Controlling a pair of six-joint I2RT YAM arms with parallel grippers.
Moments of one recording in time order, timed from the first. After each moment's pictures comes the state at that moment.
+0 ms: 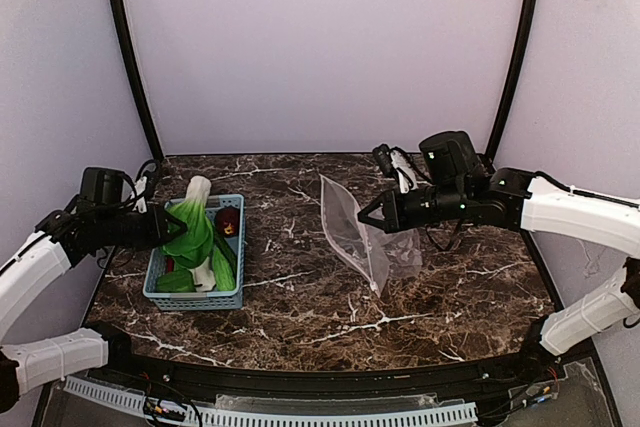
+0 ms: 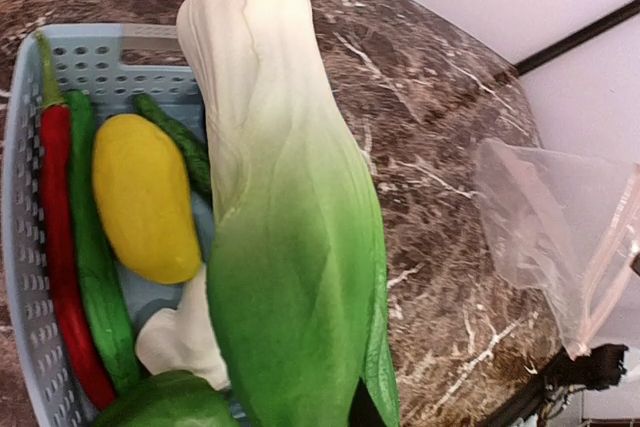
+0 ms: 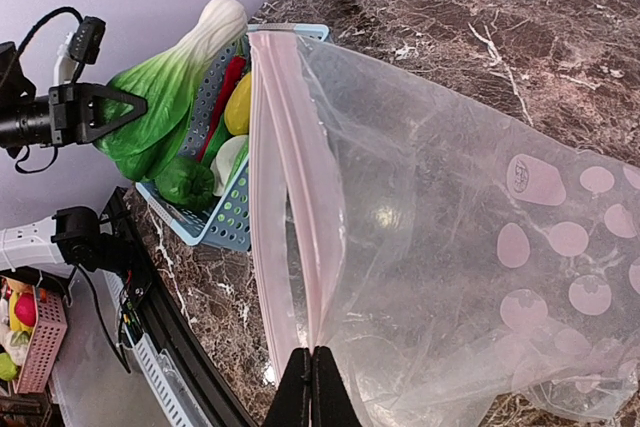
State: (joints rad) left arm -0.23 0.83 0.69 -0.58 0.28 -0.50; right arm 0.86 1.32 1.07 -0.32 -0.25 0.48
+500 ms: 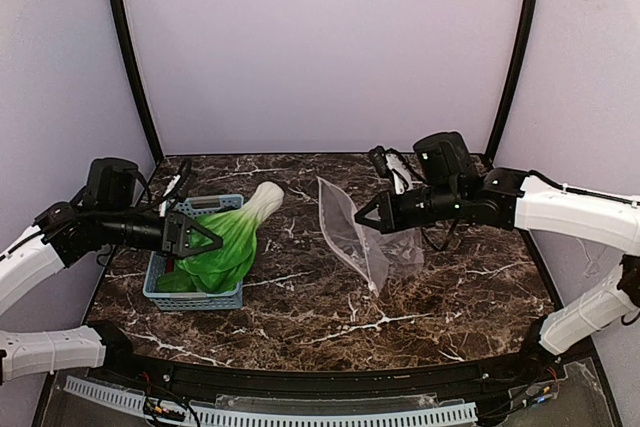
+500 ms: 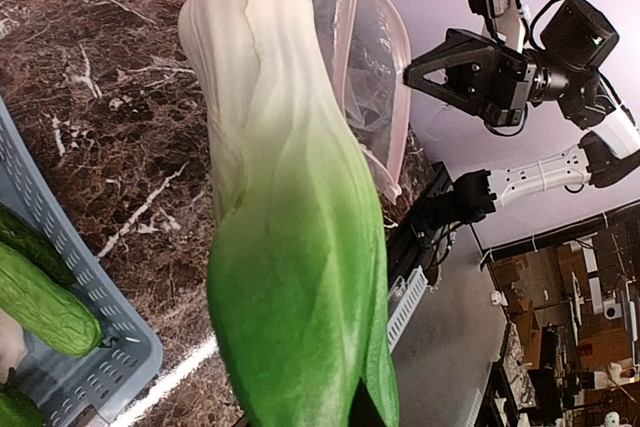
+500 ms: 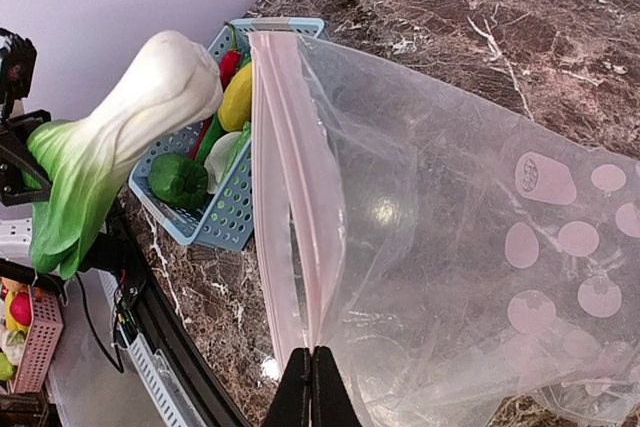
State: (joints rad) left arm -0.49 0.82 0.80 -0.59 0.65 -0.49; right arm 0.86 1.35 1.07 -0.32 -0.25 0.48
